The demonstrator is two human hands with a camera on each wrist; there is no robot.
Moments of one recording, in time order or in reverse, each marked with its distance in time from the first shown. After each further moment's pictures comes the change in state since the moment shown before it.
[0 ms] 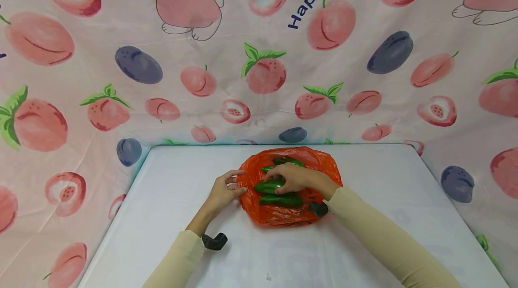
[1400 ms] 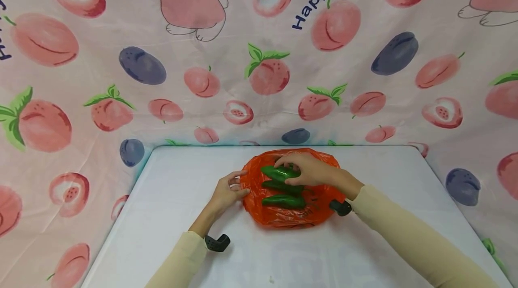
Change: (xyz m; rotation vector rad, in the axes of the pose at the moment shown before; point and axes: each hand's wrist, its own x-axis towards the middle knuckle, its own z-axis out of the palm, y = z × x) left_hand 0.002 -0.003 0.000 -0.036 -0.010 -0.008; right_hand -0.033 0.005 -0.026 0.054 0.223 -0.151
